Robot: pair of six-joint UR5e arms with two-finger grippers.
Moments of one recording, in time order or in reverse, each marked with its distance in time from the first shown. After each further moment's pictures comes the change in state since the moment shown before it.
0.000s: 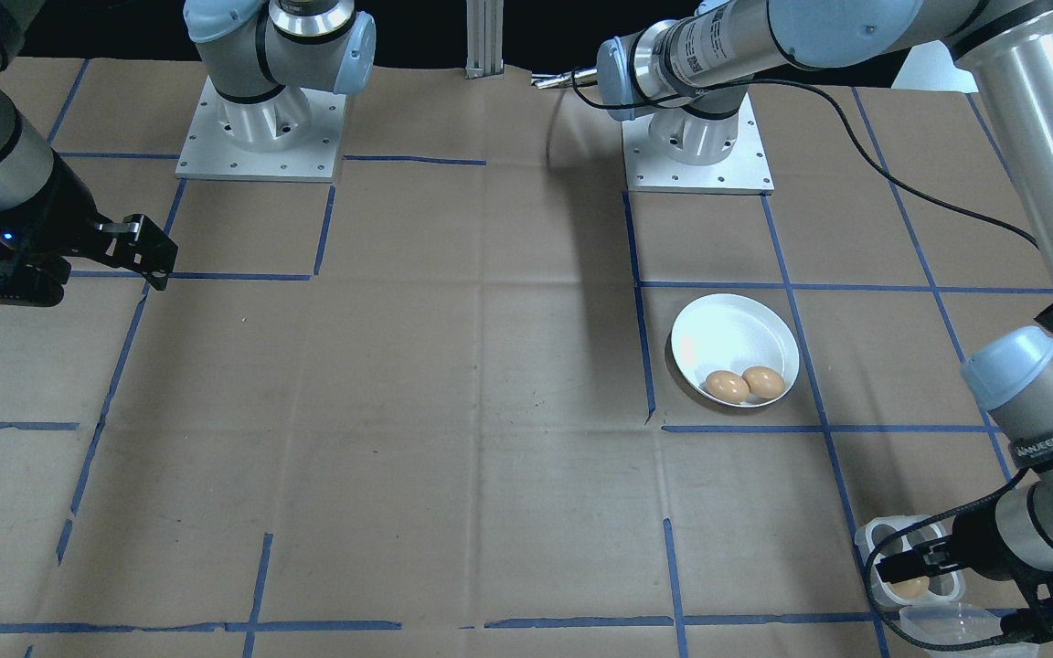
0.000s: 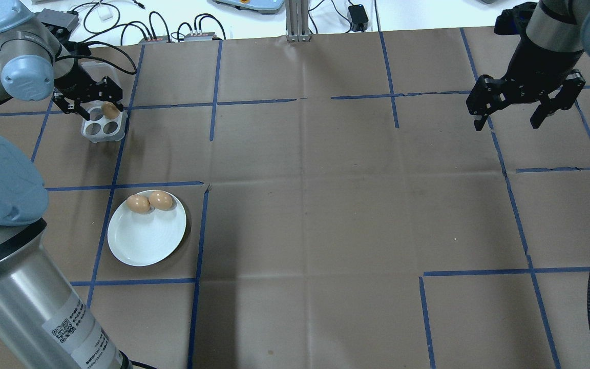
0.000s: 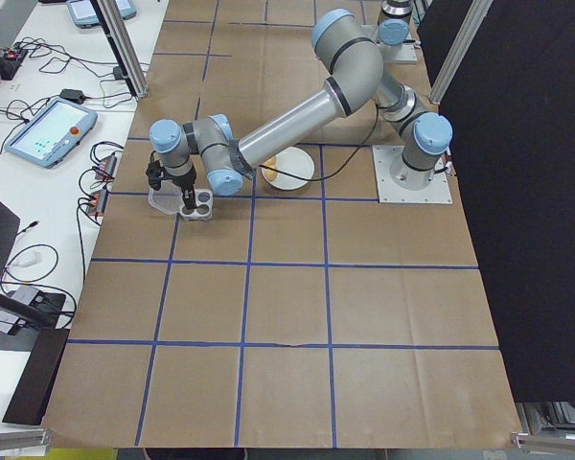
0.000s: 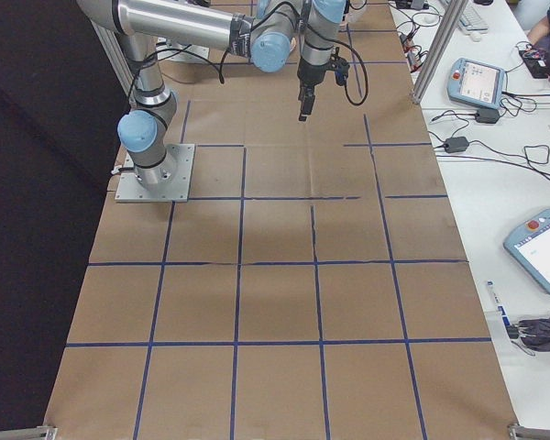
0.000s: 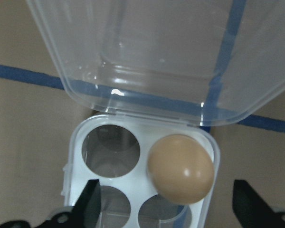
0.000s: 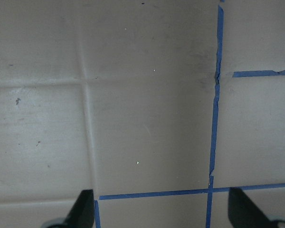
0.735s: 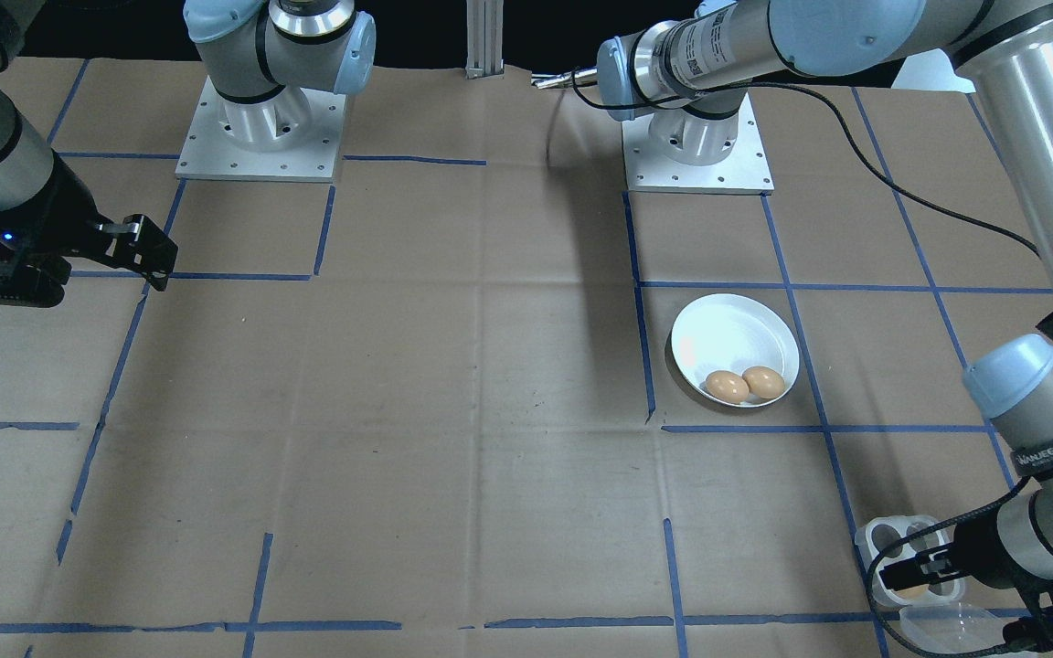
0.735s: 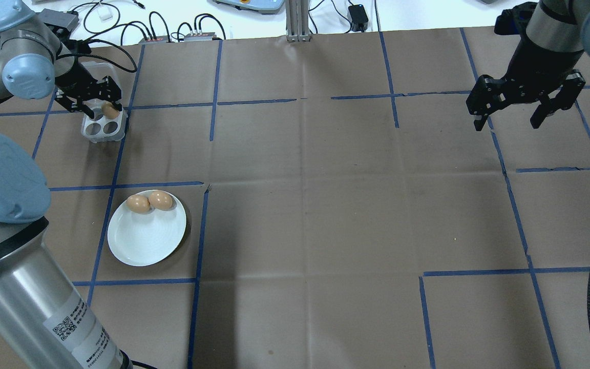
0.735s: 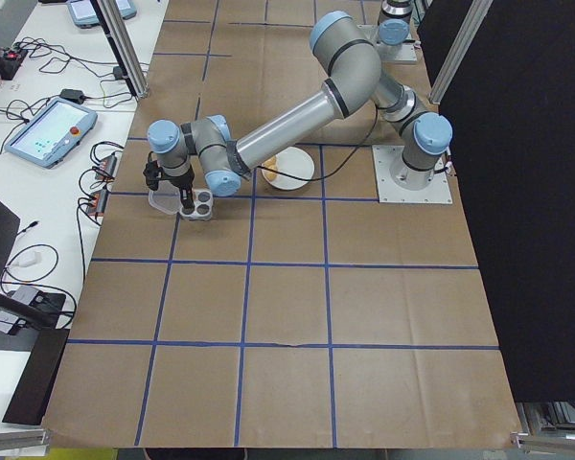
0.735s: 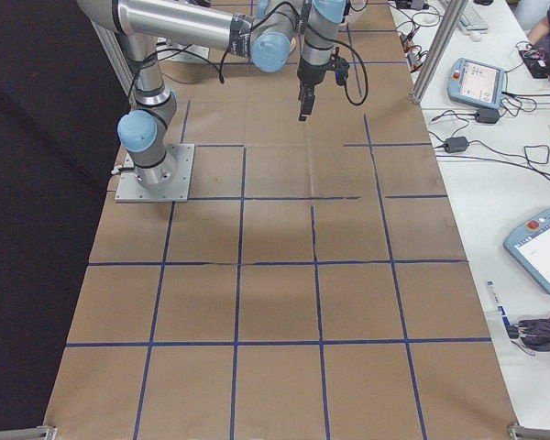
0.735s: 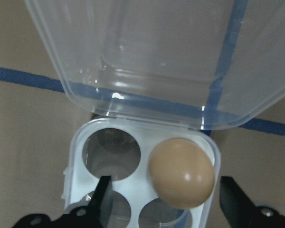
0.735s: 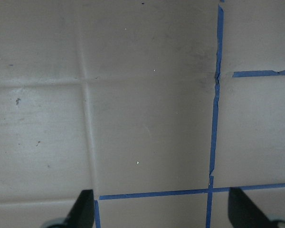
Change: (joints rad) left arm -0.001 -0.015 0.024 0.003 -0.007 -0.002; right arm 0.000 0.000 0.000 0.000 0.000 0.000
